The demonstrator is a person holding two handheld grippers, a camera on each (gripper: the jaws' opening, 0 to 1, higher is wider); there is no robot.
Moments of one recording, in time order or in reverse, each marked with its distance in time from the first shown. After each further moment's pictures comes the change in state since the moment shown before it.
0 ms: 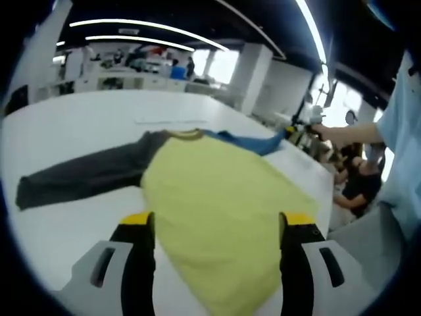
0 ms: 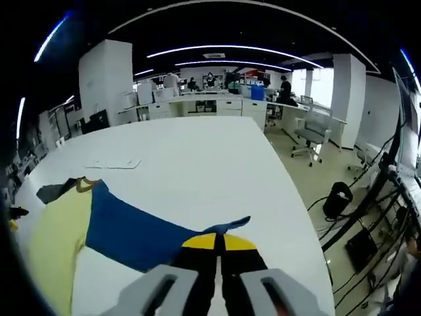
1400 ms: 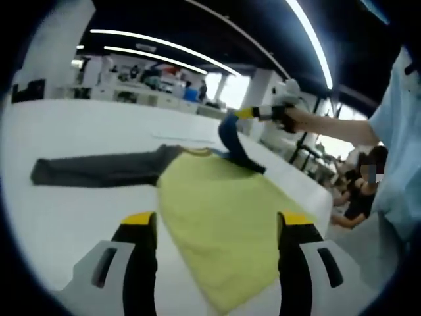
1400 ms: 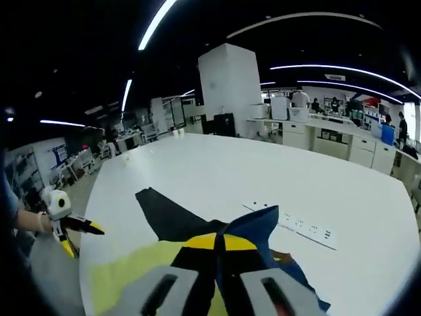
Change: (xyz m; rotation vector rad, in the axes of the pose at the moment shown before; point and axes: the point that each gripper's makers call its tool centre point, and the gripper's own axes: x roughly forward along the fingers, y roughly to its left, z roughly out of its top) left arm -0.047 0.005 -0.008 -0.068 -0.168 0.057; right arm 0.027 0.416 0.110 -0.267 -0.086 0.755
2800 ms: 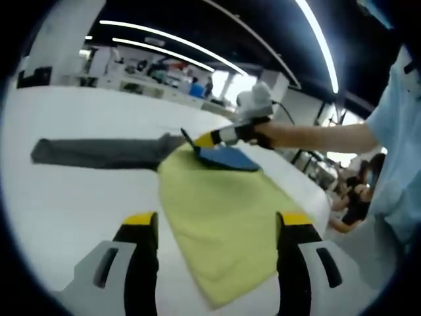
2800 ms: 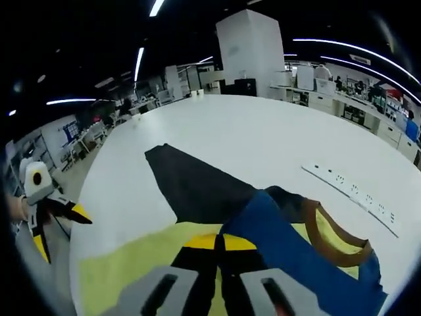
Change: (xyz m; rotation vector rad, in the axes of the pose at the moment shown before) left arm 0.003 -0.003 -0.018 -0.068 0.012 0.013; right arm 0.111 0.075 -0.090 -0.048 0.228 0.096
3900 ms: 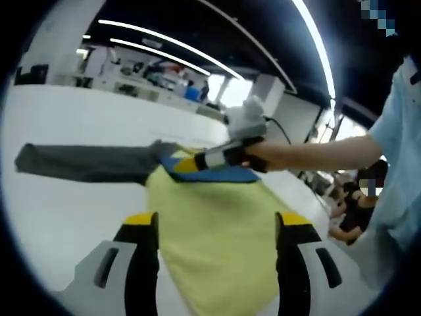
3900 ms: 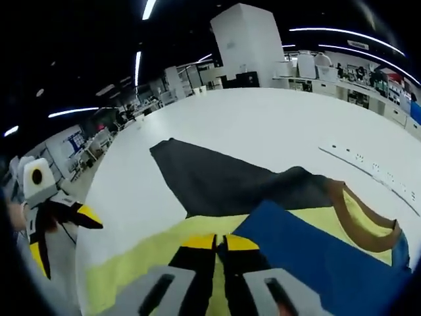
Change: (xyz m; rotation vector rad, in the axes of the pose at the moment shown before) left arm 0.033 -0.001 0.018 -0.010 -0.024 -0.040; right arm 0.018 0.019 -0.013 0.130 -0.016 0.082
